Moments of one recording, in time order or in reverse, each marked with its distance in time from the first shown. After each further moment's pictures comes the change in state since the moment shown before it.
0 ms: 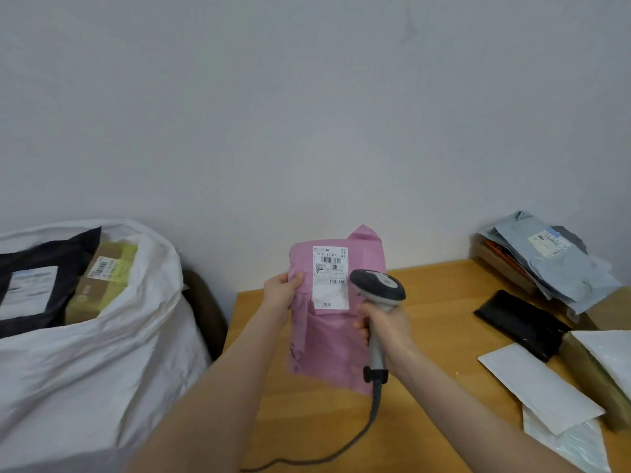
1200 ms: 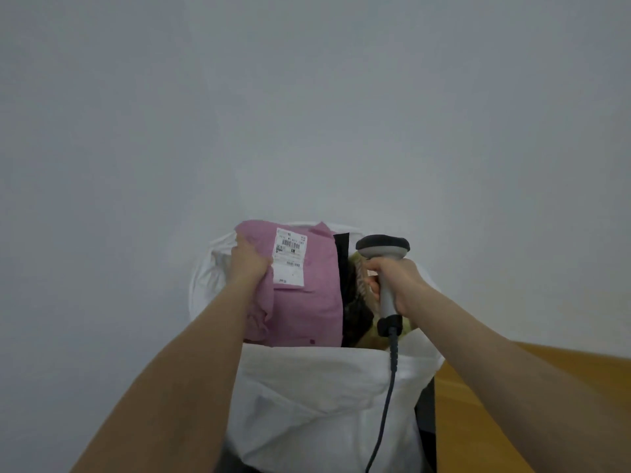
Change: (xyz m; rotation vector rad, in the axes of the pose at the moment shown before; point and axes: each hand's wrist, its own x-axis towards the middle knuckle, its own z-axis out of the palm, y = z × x) left_hand 0.090 0.166 -0.586 0.818 0.699 0.120; right_hand -0.051 -0.040 0.536 -0.046 -0.447 0.076
